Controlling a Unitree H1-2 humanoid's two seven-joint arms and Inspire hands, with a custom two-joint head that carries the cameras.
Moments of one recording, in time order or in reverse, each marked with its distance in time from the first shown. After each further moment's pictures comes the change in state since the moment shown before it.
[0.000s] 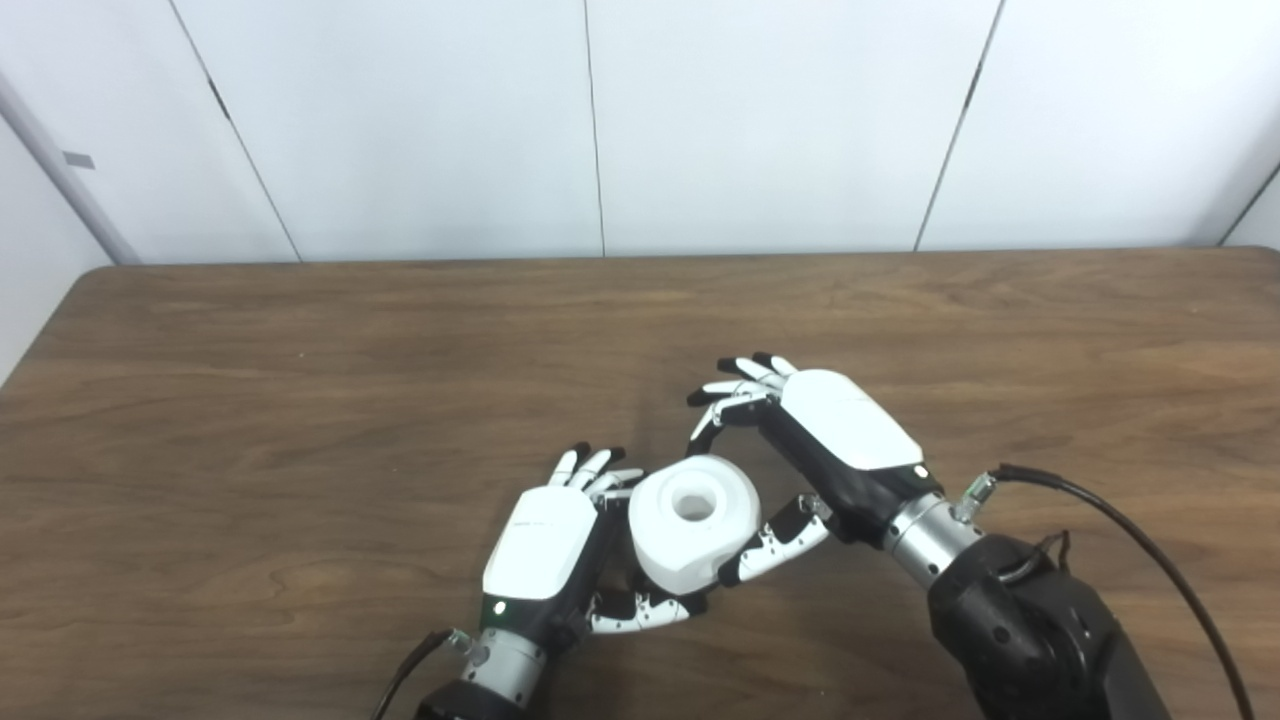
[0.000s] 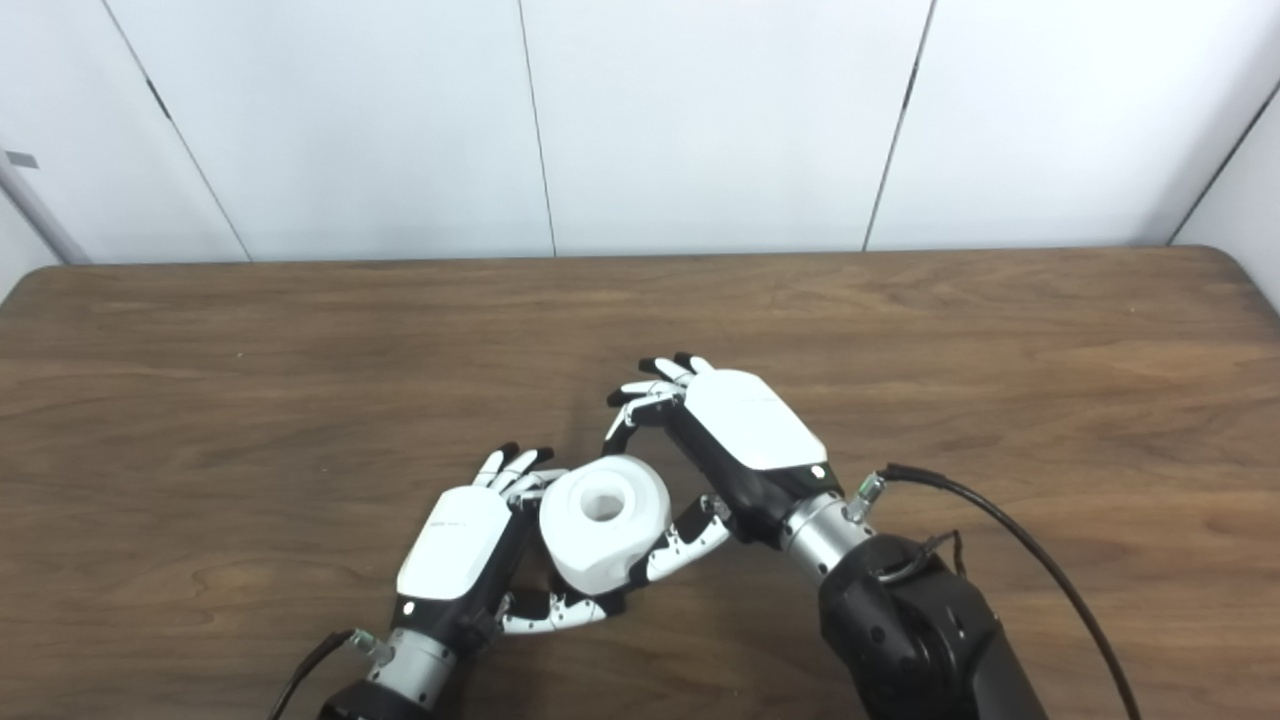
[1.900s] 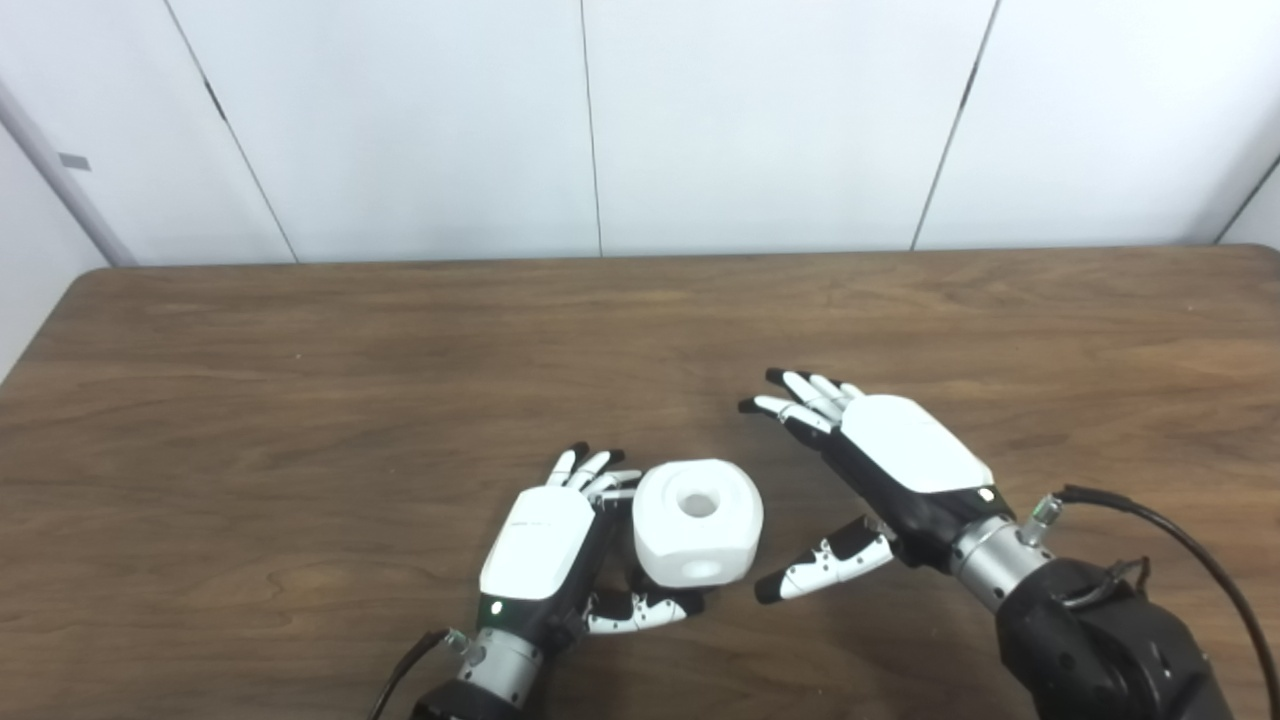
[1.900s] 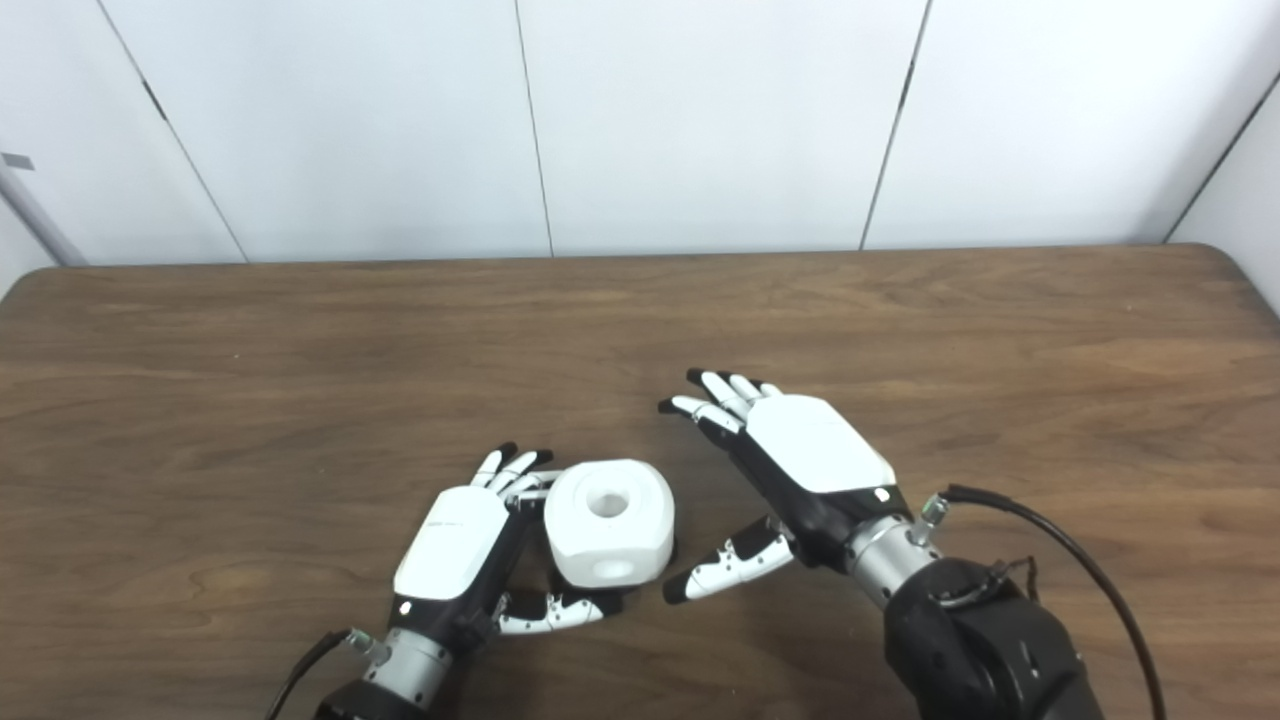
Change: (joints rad) left arm -0.001 0.009 0.009 0.001 -0.008 -0.010 -0.004; right arm 0.069 -0.042 -0.111 -0.084 -0.104 0.002 0.159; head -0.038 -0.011
